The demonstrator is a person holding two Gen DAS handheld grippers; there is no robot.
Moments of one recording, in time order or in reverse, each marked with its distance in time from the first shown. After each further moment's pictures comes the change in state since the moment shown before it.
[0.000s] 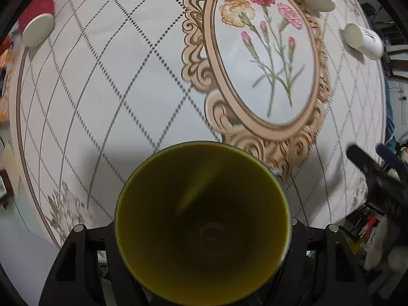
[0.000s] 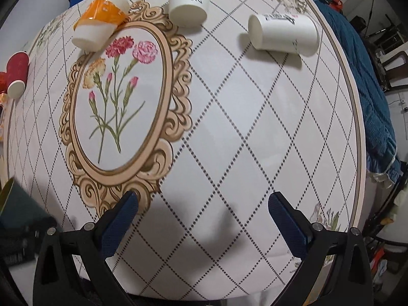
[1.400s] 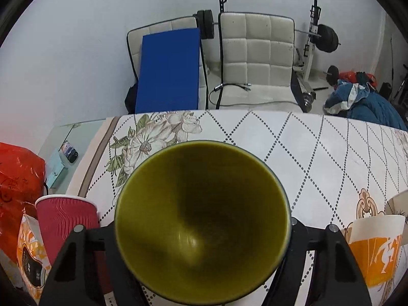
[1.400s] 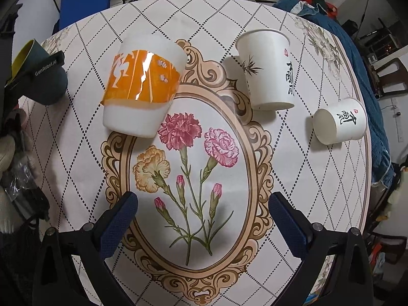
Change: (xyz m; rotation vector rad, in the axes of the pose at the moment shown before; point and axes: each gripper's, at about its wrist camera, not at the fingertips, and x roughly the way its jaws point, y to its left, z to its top) left arm -0.087 0.135 0.223 -0.092 -0.858 0.233; right arm -0.002 0.121 0.133 0.053 -0.023 -0.069
